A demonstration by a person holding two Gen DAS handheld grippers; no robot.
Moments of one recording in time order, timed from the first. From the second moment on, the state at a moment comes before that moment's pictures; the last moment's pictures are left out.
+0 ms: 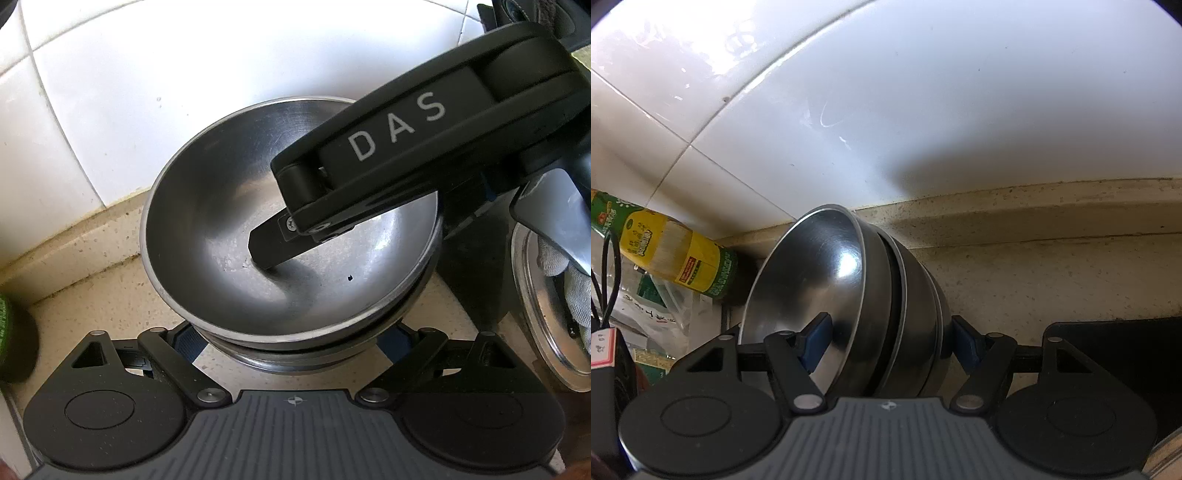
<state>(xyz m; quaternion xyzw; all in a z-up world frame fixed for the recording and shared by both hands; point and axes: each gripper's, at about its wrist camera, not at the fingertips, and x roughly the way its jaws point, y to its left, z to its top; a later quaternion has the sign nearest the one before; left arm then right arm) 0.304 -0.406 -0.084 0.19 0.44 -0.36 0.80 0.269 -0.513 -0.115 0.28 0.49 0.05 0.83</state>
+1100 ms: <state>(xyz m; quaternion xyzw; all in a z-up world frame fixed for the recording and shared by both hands) 0.256 -0.366 -0.052 0.19 0.40 -0.36 0.82 0.224 -0.497 -0.048 0.26 0.45 0.05 0.85</state>
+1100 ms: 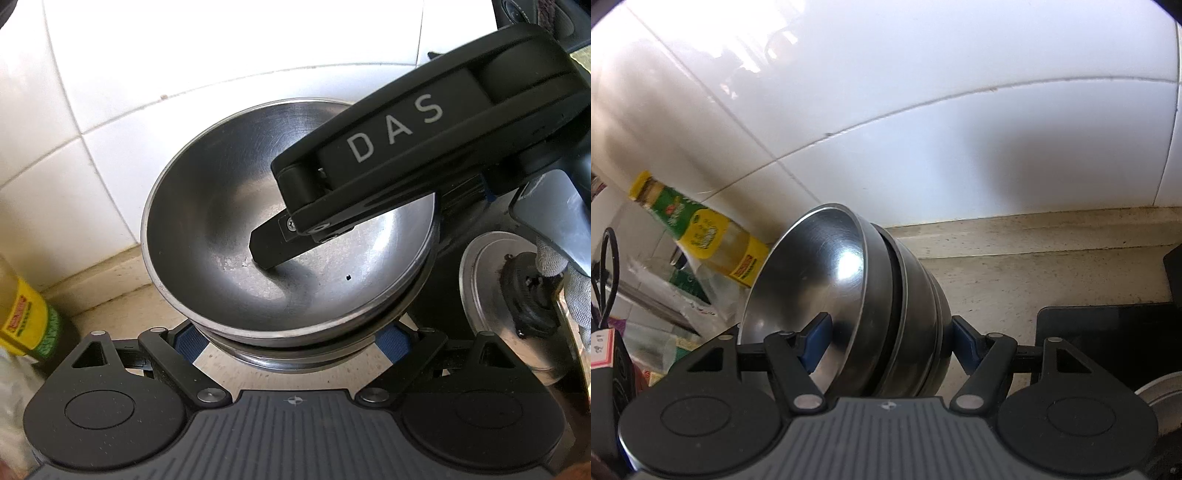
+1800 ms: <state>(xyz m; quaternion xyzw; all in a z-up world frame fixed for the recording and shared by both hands) 0.195 -0.287 -0.035 0.18 0.39 -0.29 0.85 0.193 -0.404 -0.015 0.22 0.45 0.13 0.86</state>
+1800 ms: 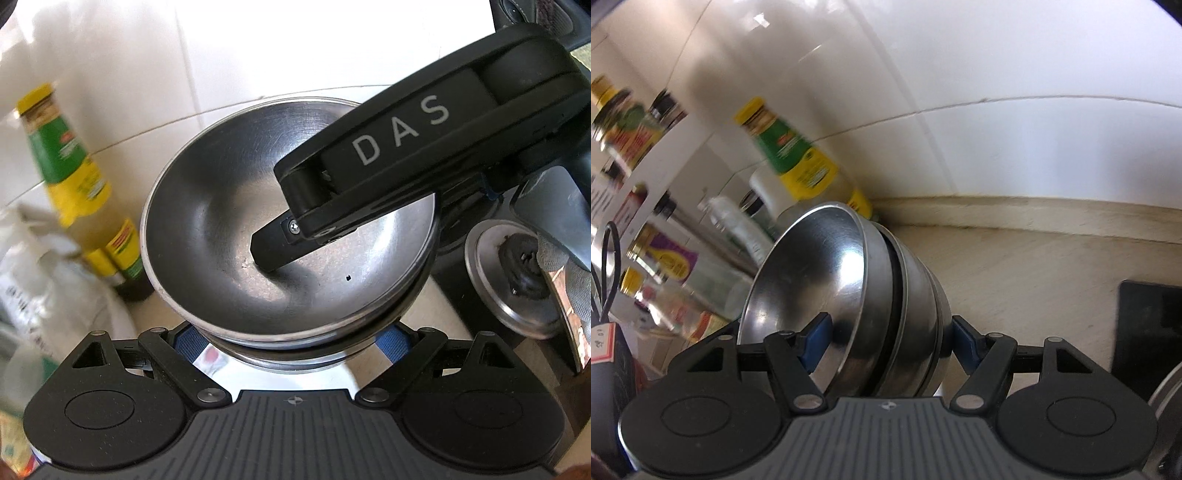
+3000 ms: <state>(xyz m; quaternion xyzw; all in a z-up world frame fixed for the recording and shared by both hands) 0.191 -0.206 -0.100 0.15 0.47 -0.27 0.83 0.192 -0.330 -0.088 0.21 0.52 0.15 0.81</state>
